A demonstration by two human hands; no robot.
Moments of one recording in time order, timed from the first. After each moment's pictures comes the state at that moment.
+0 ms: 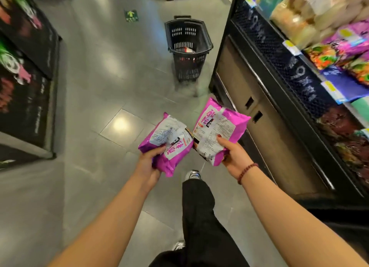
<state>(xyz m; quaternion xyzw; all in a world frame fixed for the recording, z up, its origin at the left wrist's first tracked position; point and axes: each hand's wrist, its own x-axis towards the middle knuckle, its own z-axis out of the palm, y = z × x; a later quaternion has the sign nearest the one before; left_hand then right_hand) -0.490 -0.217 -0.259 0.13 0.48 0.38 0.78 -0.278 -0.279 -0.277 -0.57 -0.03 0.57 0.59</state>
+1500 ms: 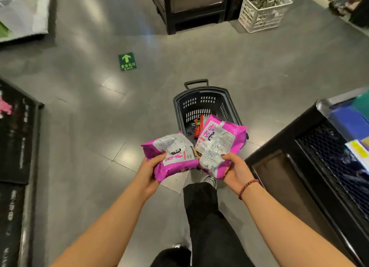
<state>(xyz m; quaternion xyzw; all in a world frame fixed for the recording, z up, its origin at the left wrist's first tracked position) -0.262 0.622 -0.293 0.19 0.48 0.30 0.81 -0.044 0.523 -0.323 -0.50 0.10 0.60 0.62</state>
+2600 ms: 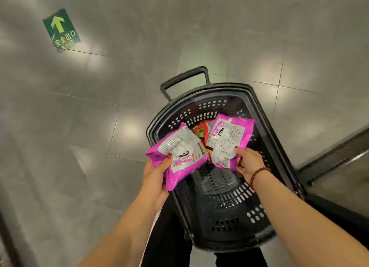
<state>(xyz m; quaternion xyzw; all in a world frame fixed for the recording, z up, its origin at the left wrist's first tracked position) -0.021 0.975 -0.556 0.16 0.61 0.21 0.75 0.181 0.860 -0.638 -0.68 0.24 0.50 0.47</state>
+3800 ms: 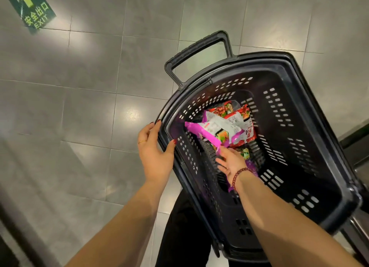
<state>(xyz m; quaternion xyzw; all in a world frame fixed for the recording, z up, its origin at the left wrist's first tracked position) -0.045 1.047 -0.659 0.70 0.60 0.13 0.38 0.086 0.910 -0.730 -0.65 0.34 0.55 0.41</state>
